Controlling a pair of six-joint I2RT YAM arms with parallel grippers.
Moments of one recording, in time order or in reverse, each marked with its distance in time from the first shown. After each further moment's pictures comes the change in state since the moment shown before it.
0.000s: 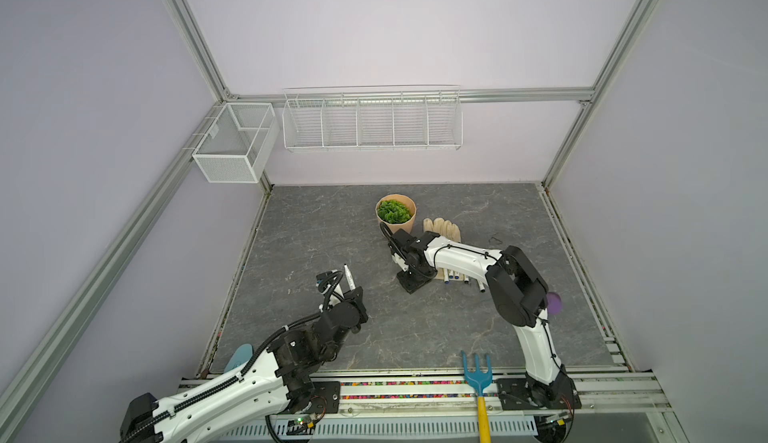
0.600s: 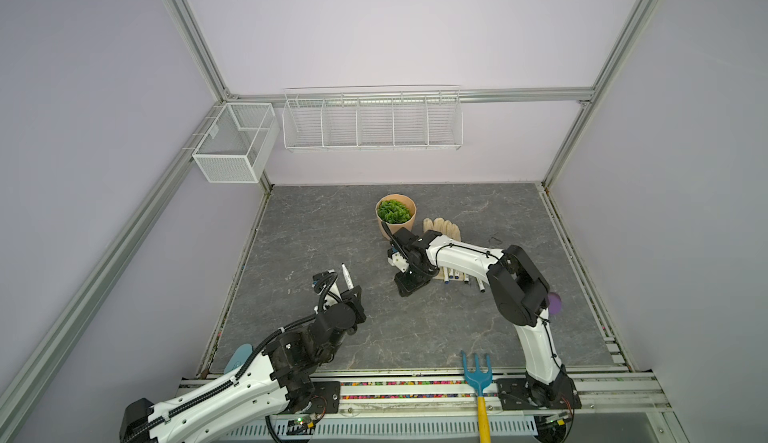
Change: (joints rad) left arm 0.000 -0.051 0.000 -0.018 -0.006 -0.002; right arm -0.011 0.000 0.001 0.005 -0.162 -0.039
